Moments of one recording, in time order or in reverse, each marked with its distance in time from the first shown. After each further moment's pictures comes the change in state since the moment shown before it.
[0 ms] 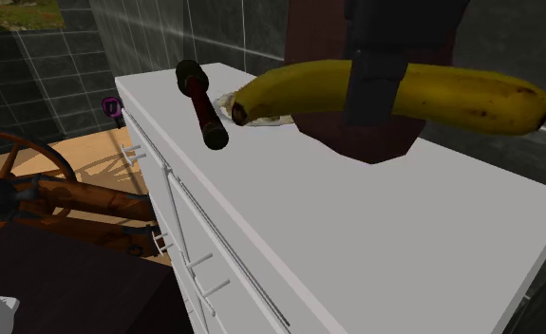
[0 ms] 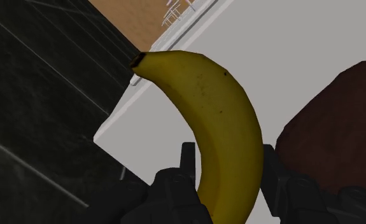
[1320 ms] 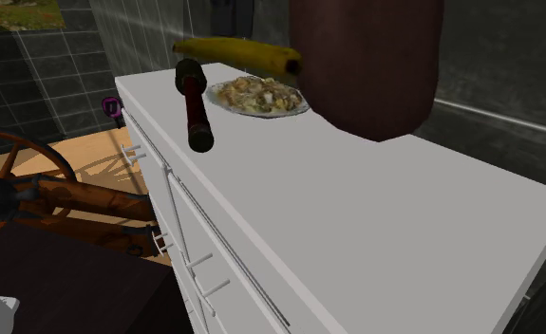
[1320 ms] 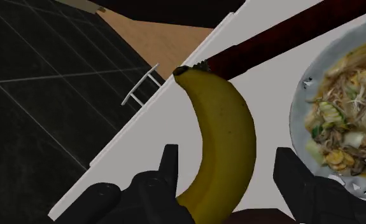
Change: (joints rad) arm 0.212 -0.134 0.175 -0.098 -0.203 -0.176 0.415
